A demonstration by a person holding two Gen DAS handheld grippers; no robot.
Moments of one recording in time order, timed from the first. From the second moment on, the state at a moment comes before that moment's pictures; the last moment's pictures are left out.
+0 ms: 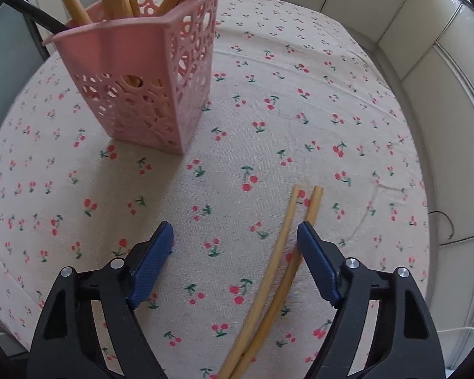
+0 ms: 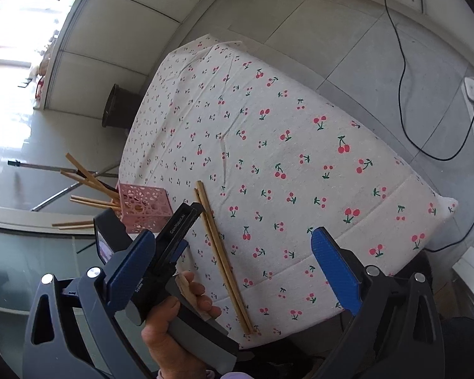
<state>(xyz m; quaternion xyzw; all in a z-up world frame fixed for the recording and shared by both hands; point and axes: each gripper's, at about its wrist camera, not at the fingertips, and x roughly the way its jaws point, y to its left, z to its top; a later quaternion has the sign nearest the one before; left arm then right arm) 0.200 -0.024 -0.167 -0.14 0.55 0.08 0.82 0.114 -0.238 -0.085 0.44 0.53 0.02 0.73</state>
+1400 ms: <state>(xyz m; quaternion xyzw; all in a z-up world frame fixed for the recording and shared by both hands) 0.093 0.063 -0.040 -0.11 0.41 0.02 0.91 0.214 -0.077 -0.148 0.16 0.61 0.03 0.78</state>
